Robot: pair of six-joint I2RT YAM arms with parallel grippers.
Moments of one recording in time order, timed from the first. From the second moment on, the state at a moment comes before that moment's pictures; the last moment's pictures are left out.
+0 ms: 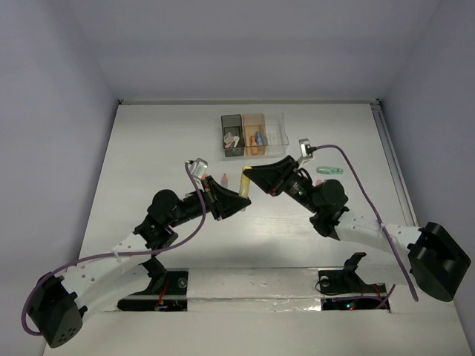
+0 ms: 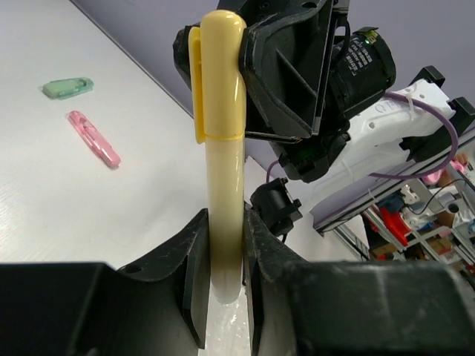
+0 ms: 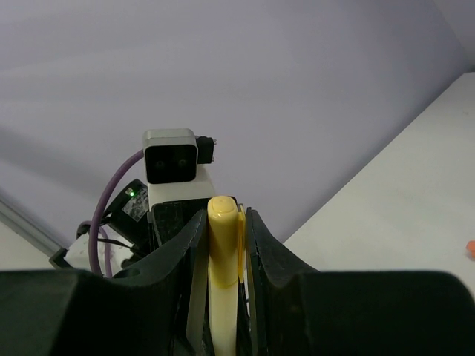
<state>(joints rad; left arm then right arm) -0.75 0.78 0.41 0.54 0.42 -0.81 0.82 1.19 0.54 1.06 -0.23 0.91</state>
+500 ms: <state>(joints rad) -0.70 0.79 0.44 0.45 0.53 -0.82 0.89 1.23 0.46 1.17 -0.09 0.93</state>
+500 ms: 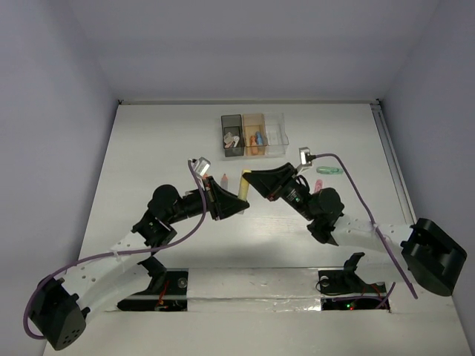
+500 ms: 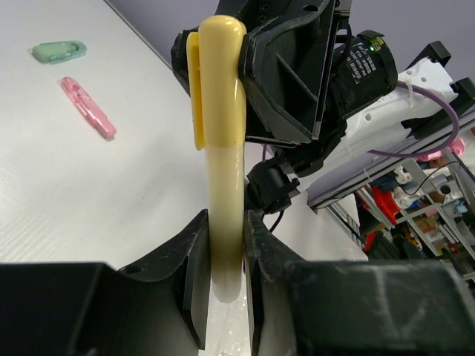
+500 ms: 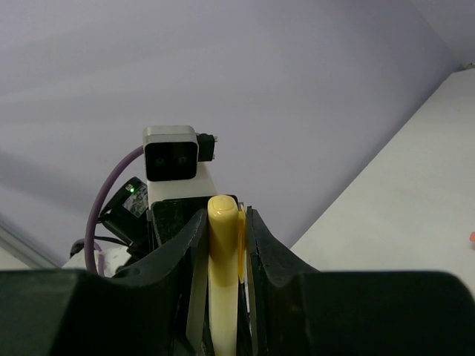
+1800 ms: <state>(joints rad) -0.61 0.38 0.35 0.11 0.16 -0.65 0.31 1.82 1.38 0.20 -0.11 0.44</state>
